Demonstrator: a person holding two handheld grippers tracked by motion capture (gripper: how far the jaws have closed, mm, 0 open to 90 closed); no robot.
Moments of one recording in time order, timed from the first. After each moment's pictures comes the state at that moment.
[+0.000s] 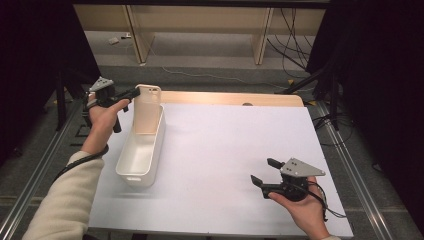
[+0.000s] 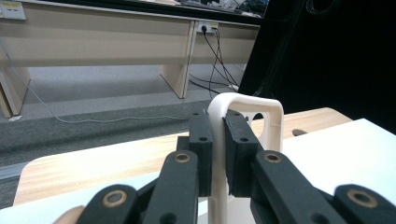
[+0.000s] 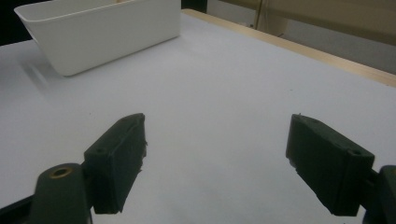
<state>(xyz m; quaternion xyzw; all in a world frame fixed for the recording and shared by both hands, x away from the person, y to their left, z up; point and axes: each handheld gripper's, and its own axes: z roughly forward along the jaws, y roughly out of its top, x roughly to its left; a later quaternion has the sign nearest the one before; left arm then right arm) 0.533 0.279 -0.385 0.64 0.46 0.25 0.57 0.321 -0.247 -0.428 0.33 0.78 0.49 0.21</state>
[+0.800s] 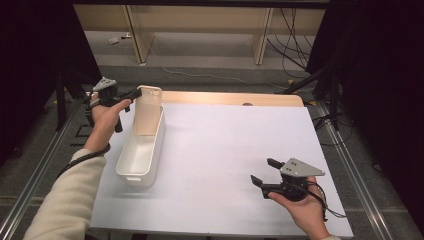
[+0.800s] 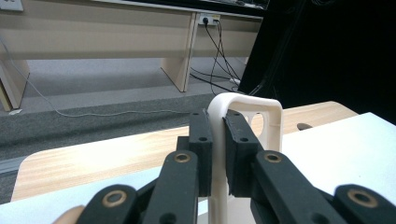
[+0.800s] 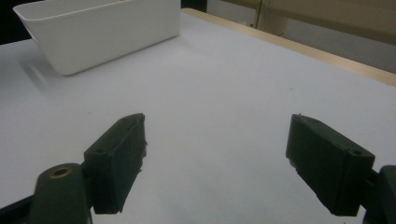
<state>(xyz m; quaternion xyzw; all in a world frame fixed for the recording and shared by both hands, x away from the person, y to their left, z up) 0.542 0.279 -0.393 0.64 0.47 0.24 0.56 0.322 -0.248 -0.429 0.33 0.78 0.49 0.21</state>
